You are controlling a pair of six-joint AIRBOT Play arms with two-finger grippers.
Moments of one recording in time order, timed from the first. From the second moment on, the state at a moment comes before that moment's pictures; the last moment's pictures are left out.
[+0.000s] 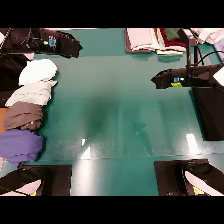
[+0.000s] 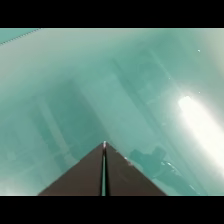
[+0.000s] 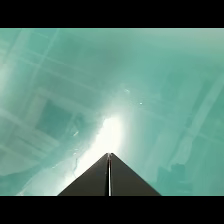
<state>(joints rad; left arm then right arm) -0.43 -1.22 1.69 1.30 -1.05 -1.51 0.24 -0.95 1.15 -1.20 1.02 1.47</state>
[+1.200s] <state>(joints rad) -0.28 -1.37 1.69 1.79 -0.93 -1.65 0.24 -0.95 1.15 -1.20 1.02 1.47</state>
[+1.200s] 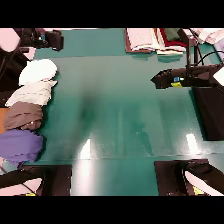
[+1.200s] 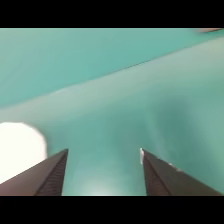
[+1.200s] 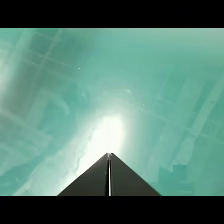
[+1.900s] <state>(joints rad) 0.05 -1.83 1.69 1.70 -0.79 -1.72 0.24 -0.95 1.15 -1.20 1.02 1.47</state>
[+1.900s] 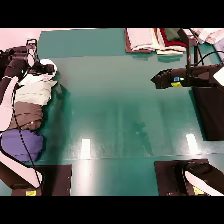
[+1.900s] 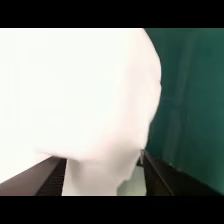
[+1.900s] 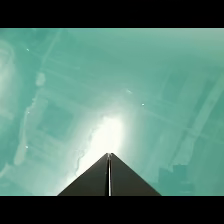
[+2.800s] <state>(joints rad) -0.17 -1.25 2.02 1.70 -0.96 -1.53 0.24 -0.95 1.60 -1.33 1.02 1.47</state>
